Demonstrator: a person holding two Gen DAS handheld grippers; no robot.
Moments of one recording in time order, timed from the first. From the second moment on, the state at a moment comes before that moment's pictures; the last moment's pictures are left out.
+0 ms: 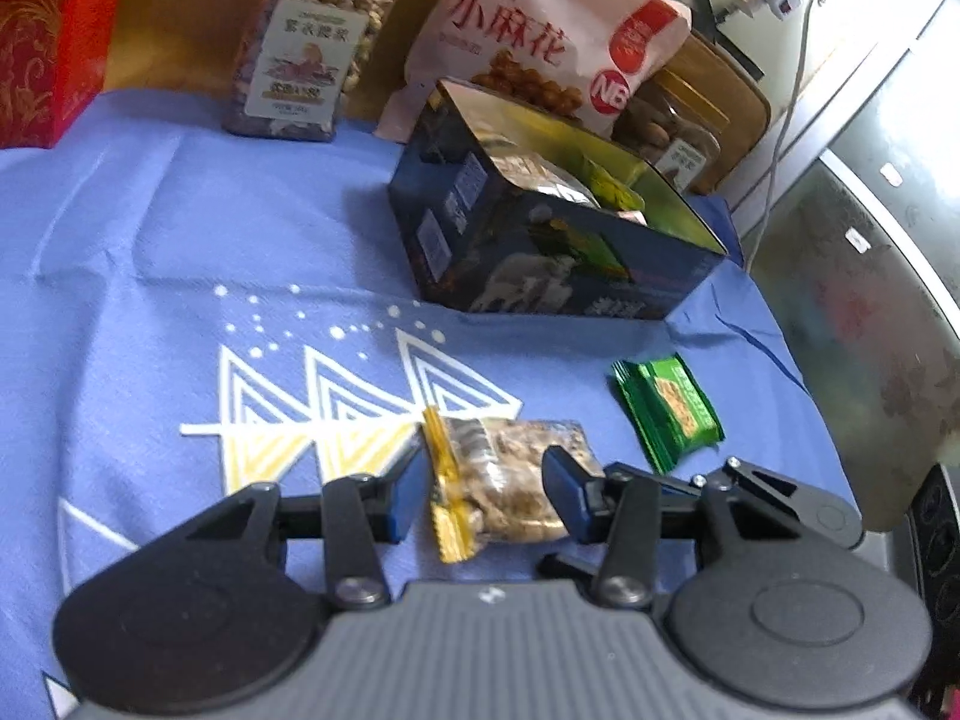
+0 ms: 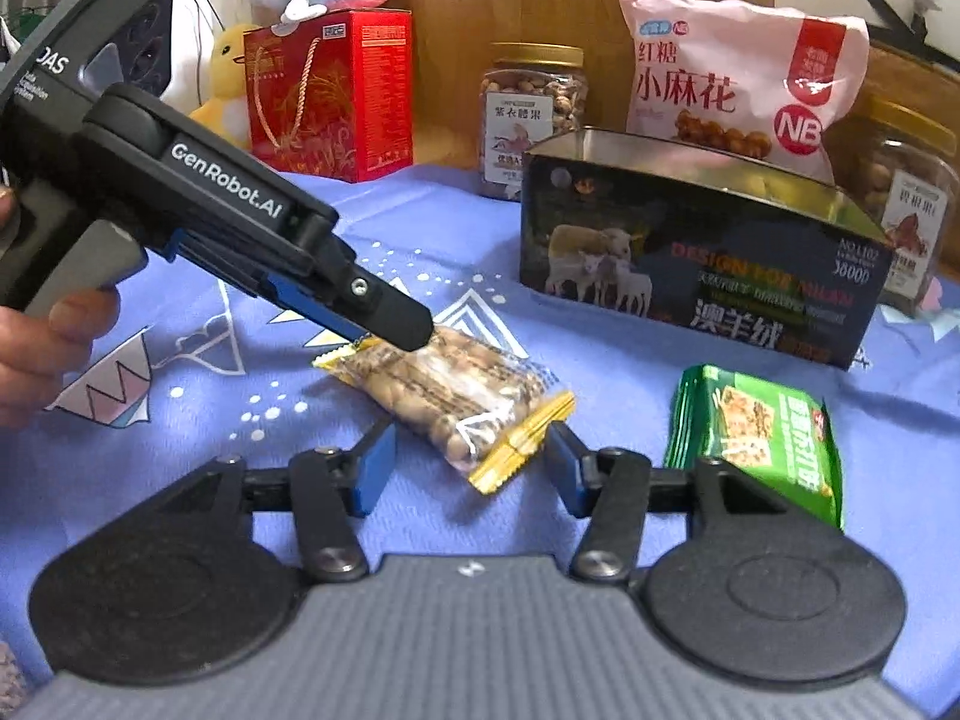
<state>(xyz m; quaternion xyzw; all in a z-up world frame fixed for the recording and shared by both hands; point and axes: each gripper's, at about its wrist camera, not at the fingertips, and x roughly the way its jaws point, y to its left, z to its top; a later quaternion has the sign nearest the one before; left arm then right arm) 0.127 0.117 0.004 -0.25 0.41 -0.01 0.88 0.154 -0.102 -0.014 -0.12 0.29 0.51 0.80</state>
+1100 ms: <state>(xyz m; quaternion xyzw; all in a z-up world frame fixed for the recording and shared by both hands) 0.281 0.068 0.046 -0.14 0.34 0.02 0.93 0.284 -0.126 0.012 -0.04 0.15 0.42 0.89</state>
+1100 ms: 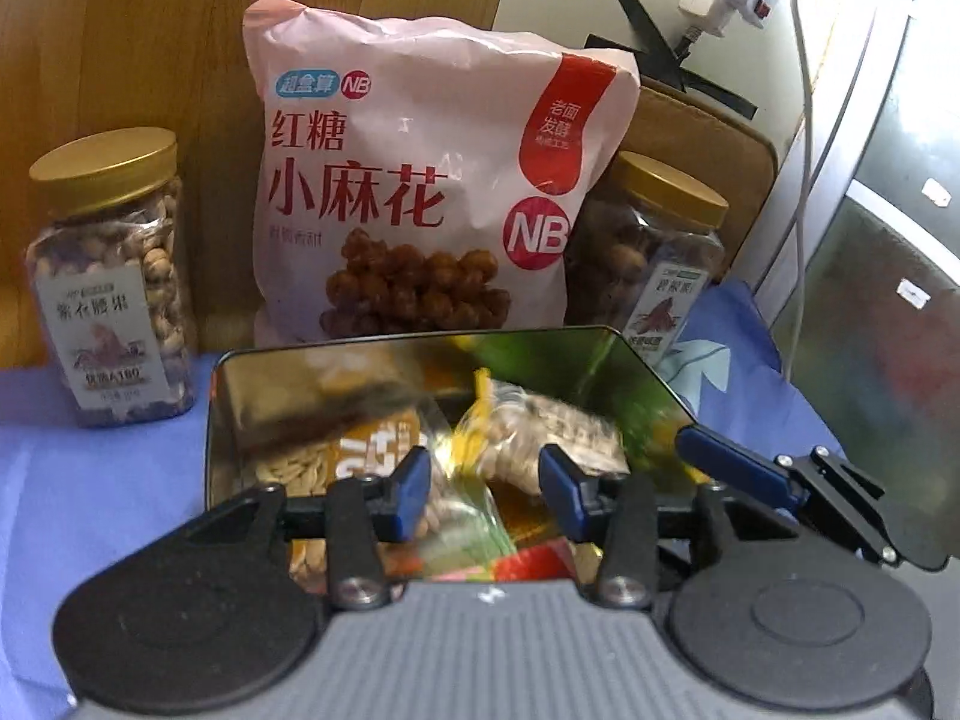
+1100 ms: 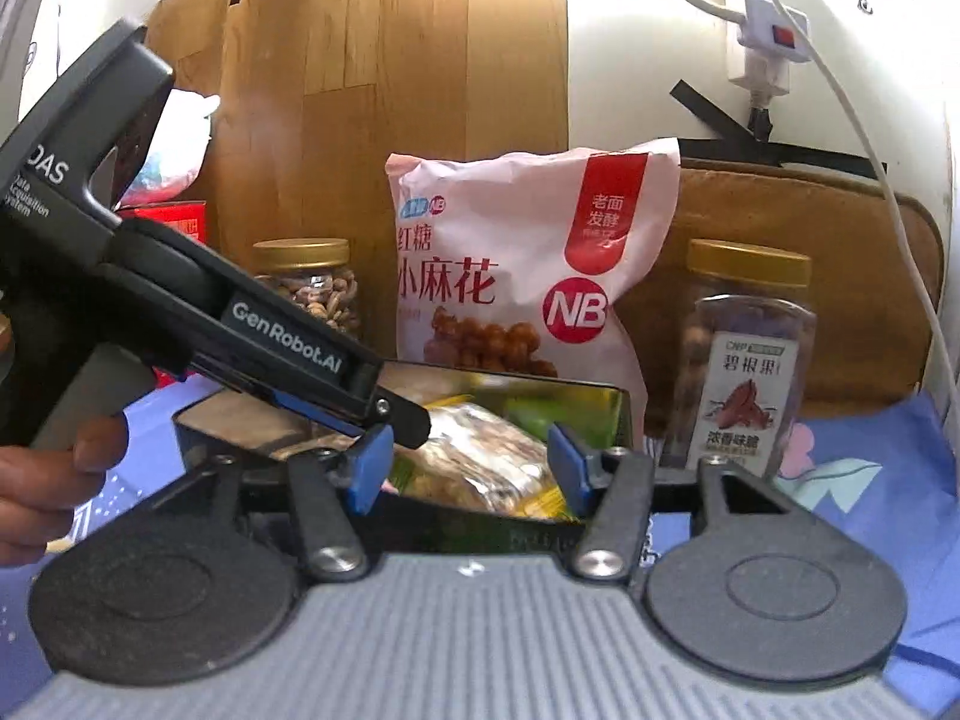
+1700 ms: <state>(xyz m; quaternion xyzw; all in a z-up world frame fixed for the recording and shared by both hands) 0.184 0.046 0.000 -0.22 0.39 -0.07 0.89 0.254 -0.214 -0.022 0.12 0.33 0.40 0.85</state>
